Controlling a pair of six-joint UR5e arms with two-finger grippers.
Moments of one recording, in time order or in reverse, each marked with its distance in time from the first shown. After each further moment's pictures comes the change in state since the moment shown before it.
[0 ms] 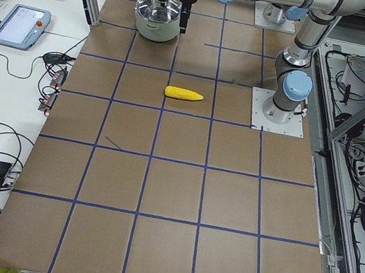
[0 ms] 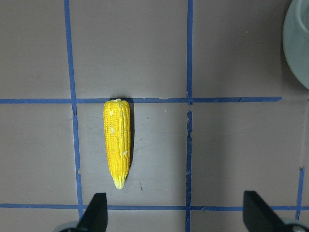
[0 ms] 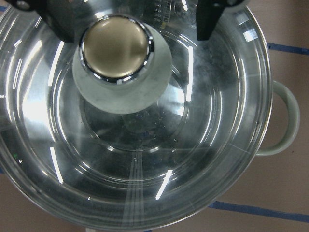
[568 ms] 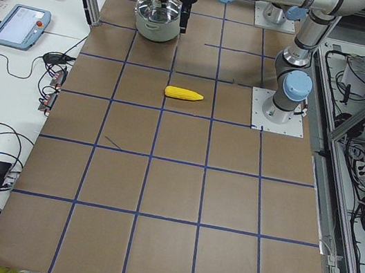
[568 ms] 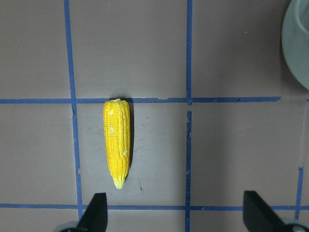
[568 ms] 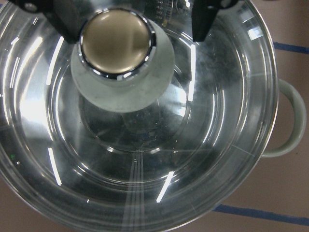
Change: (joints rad) left arm 0.000 0.000 0.001 0.001 -0.001 0.000; right arm -0.003 0.014 -0.010 -0.006 0.001 -0.001
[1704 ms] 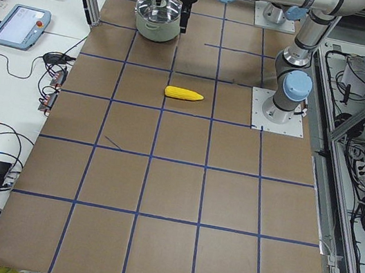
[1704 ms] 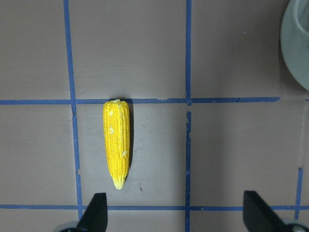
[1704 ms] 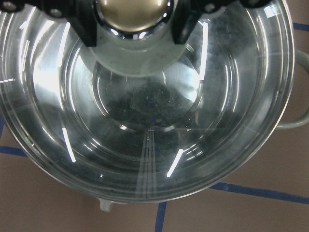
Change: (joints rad) left arm 0.000 0.003 -0.001 0.000 -0.001 0.005; right arm -0.007 0.040 -0.049 -0.001 -0.033 -0.007
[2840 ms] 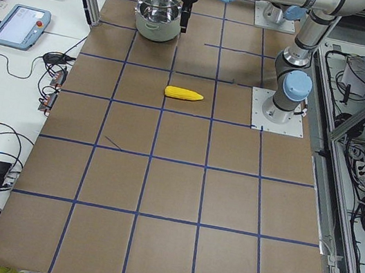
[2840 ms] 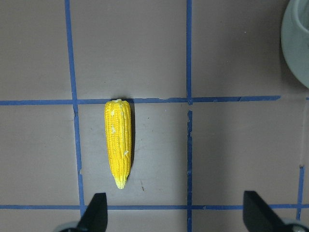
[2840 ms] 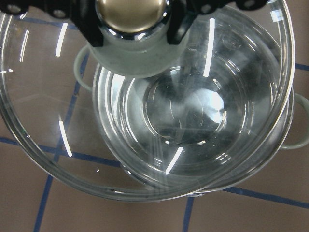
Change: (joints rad) left arm 0.011 0.003 -0.012 0.001 0.001 0.036; right arm -0.107 -0.048 -0.205 0.283 -0.001 -0.161
